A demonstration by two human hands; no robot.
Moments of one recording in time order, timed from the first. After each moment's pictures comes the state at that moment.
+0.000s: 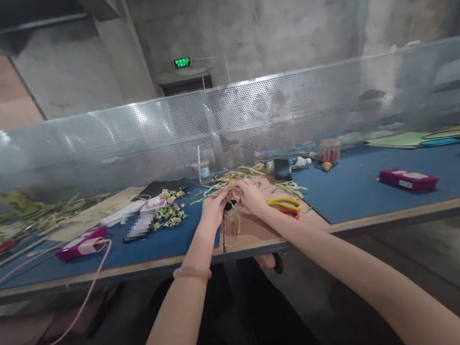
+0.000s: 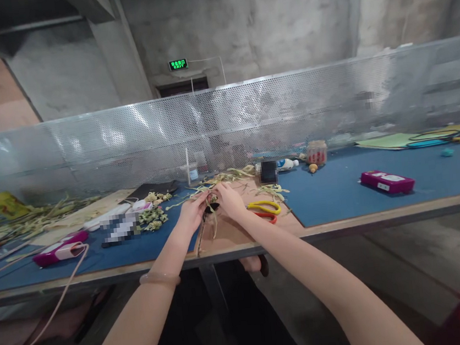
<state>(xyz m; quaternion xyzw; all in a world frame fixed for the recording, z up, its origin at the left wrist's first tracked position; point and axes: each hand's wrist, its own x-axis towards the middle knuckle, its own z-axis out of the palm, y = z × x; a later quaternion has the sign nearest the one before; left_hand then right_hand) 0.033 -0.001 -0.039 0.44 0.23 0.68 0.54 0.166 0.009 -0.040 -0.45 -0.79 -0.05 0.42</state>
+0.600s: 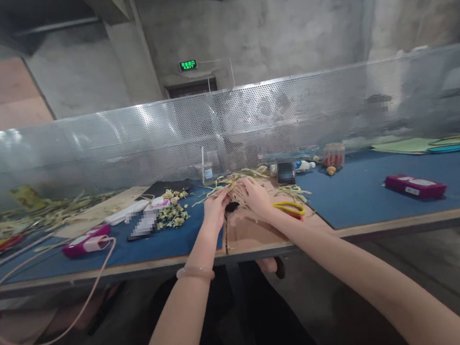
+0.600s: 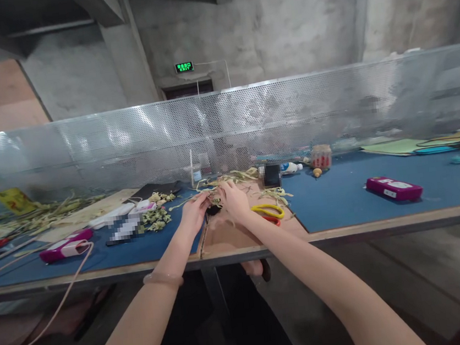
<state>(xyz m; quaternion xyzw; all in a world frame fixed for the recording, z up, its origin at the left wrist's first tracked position) 0.035 -0.005 -0.034 0.42 0.24 0.71 0.51 0.168 0.000 -0.031 -0.48 -0.75 -0.10 0.45</state>
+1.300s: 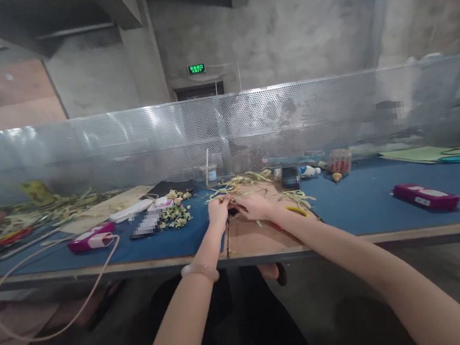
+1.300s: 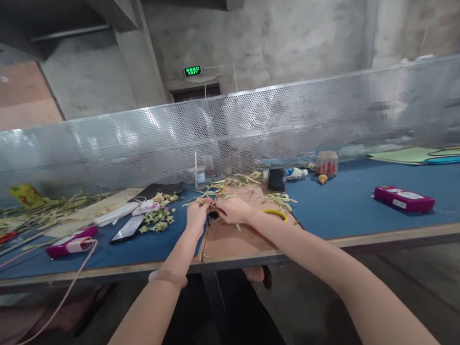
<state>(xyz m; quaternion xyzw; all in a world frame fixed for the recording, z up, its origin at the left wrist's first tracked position) 0.029 0.016 -0.049 0.44 0.34 0.72 0.41 0.174 0.016 -0.032 -0.29 -0.91 -0.16 0.23</state>
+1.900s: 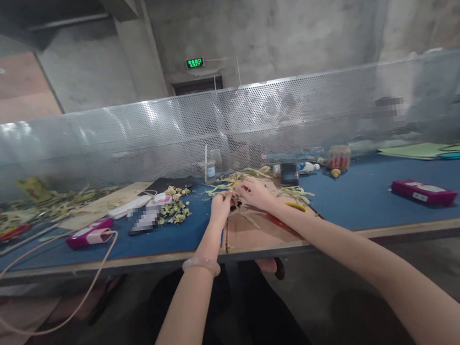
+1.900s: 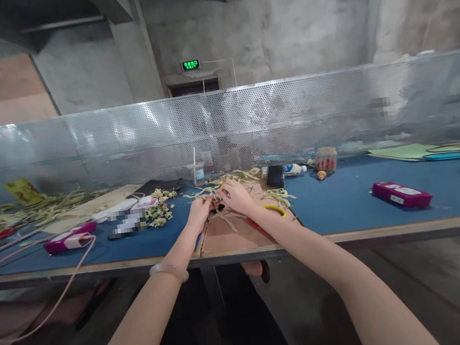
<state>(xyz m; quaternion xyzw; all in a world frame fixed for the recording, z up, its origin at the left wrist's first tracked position) 0.030 0.020 -0.055 0.52 0.36 0.66 0.41 0.180 0.023 -0.029 -0.35 -0.84 -0.01 0.42</state>
